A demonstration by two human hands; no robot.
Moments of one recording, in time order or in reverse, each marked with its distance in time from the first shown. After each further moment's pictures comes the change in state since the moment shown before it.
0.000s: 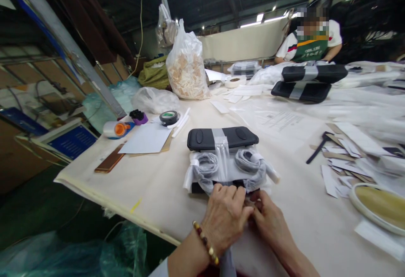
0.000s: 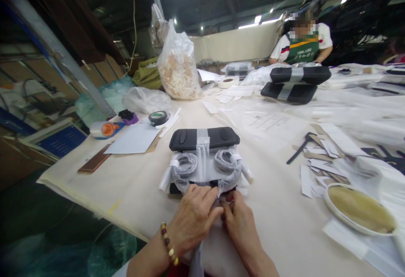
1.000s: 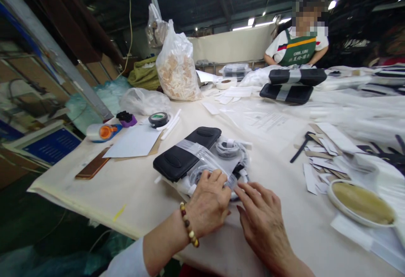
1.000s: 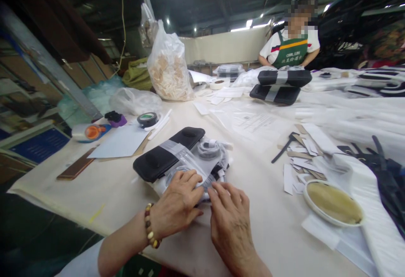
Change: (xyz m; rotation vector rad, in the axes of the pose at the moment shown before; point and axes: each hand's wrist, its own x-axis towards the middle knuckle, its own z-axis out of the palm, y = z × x) left_hand 0.029 -0.008 -0.026 0.198 -0.221 0.219; right_hand -0.010 -0.012 -0.022 -0.577 0.351 -0.890
